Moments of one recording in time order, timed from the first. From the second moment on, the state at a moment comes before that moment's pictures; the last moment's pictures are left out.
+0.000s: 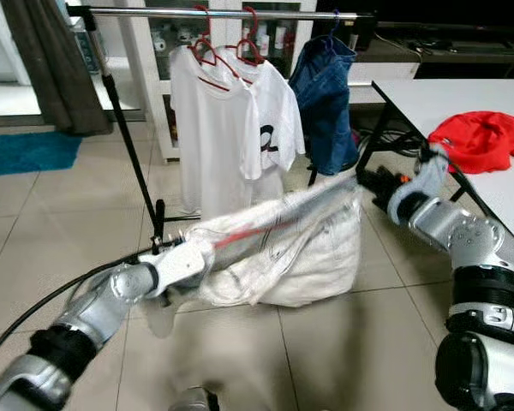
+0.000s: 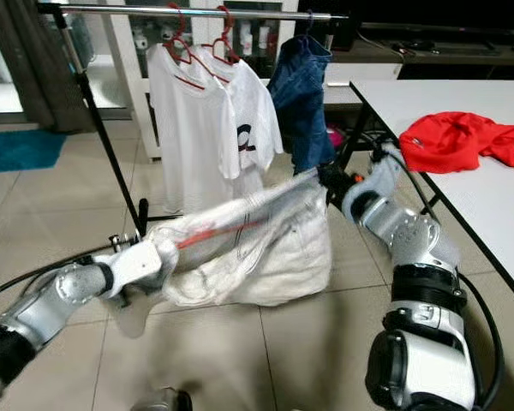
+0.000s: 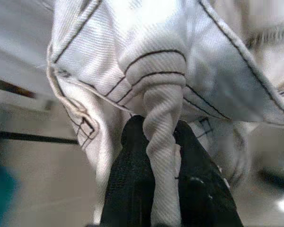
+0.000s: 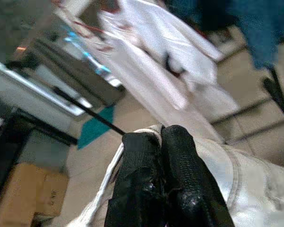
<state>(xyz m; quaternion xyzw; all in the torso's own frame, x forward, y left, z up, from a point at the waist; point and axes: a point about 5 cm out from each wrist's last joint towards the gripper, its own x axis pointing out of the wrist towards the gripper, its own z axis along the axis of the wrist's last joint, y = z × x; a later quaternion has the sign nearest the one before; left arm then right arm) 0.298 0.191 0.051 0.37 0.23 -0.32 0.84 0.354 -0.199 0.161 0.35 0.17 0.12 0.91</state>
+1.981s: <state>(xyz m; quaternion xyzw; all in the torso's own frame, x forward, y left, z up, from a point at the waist) 0.321 0.154 0.044 0.10 0.33 -0.40 0.85 0.331 -0.178 0.205 0.26 0.14 0.18 0.94</state>
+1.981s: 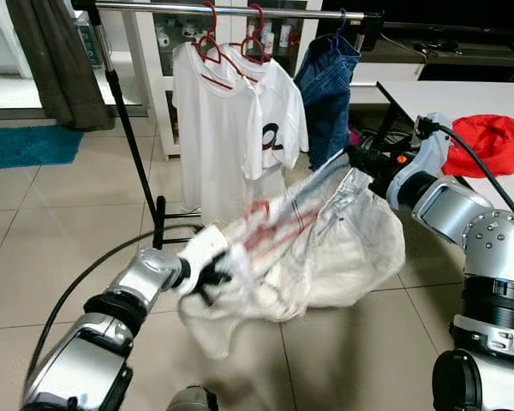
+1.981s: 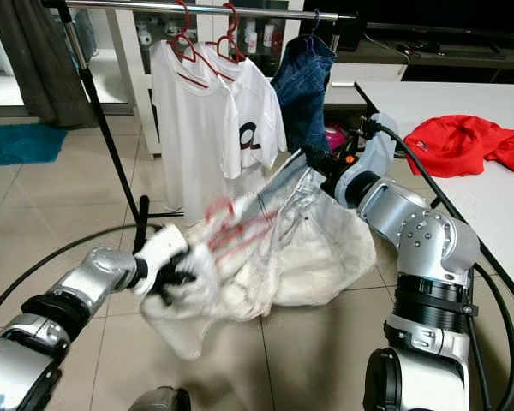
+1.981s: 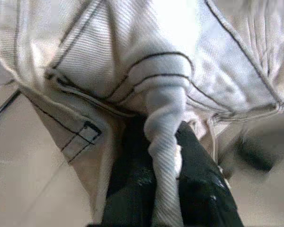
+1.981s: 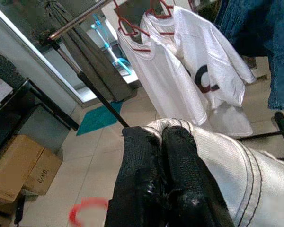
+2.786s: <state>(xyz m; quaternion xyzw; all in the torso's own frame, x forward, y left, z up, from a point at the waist) 0.354 0.173 0.122 -0.20 0.25 -0.40 0.86 0.276 -0.145 0.137 0.04 0.23 0.26 0.94</state>
